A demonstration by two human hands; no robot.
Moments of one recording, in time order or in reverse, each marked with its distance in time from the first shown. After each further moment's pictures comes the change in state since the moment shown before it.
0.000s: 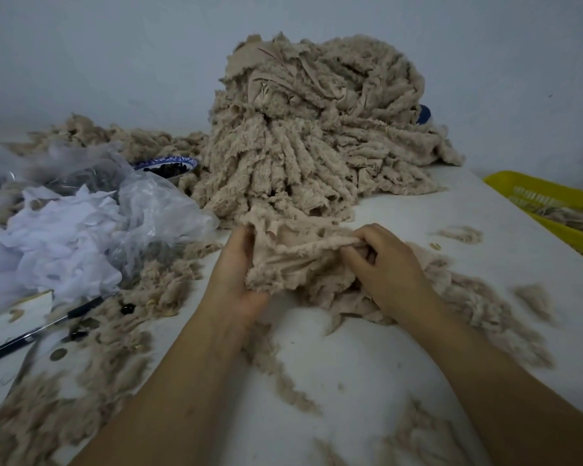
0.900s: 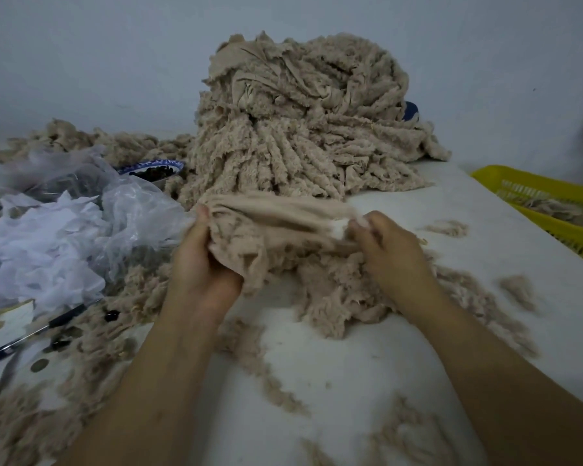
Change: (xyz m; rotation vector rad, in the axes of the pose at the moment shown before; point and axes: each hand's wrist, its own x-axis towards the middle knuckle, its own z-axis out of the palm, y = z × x) left_hand -0.012 0.022 0.006 0.073 -0.001 0.128; right_hand 0.007 0.020 -0.013 0.035 0.094 0.117
